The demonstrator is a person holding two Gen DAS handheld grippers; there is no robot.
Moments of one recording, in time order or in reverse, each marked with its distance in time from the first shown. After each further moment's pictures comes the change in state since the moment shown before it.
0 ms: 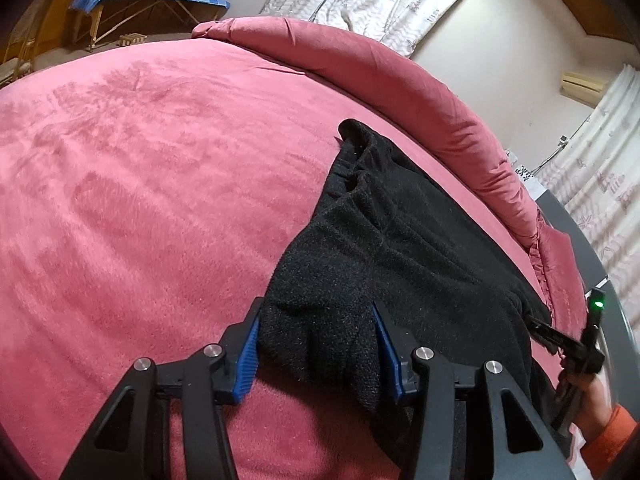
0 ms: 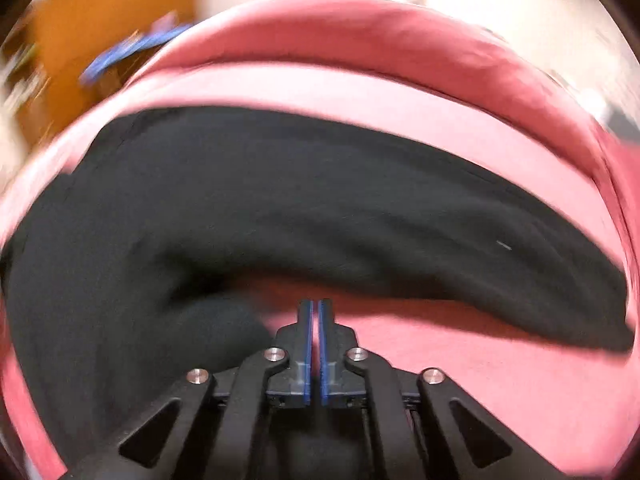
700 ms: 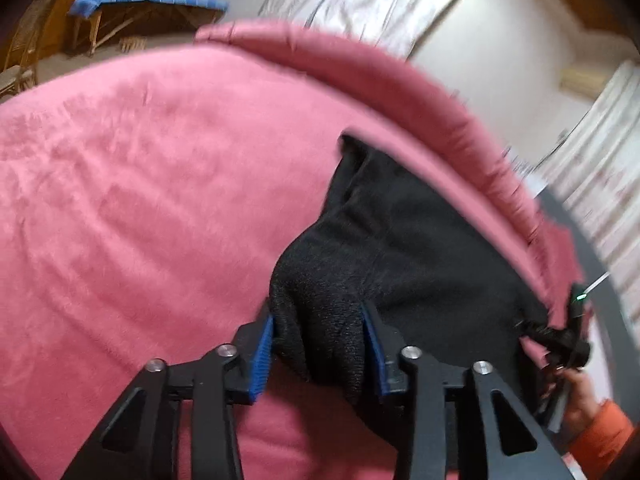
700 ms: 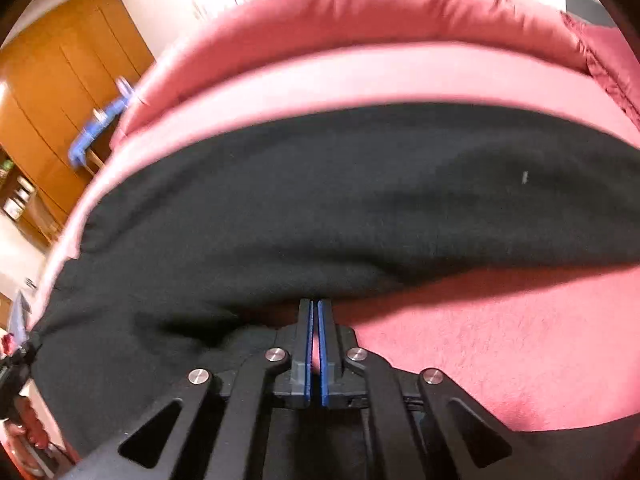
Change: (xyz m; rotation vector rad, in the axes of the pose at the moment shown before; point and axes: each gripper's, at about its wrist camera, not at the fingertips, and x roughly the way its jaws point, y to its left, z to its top) left arm -0.019 0.003 0.006 0.013 0.056 0.042; right arm 0.033 0.002 0.005 0.245 0.077 0.173
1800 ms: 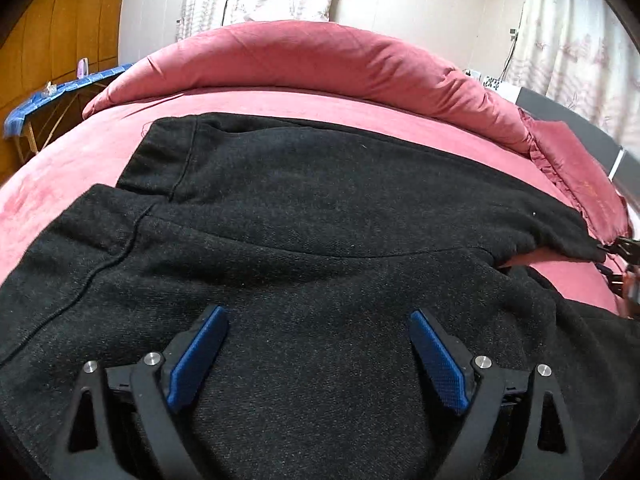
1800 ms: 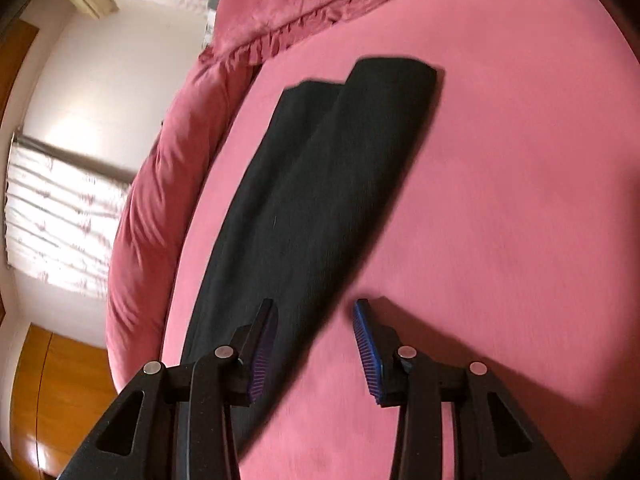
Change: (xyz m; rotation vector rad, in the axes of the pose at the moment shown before) left arm 0.117 -0.163 -0.028 0.396 -0.068 0.062; right arm -0.058 -0.388 -0.044 1.034 -0.461 0.104
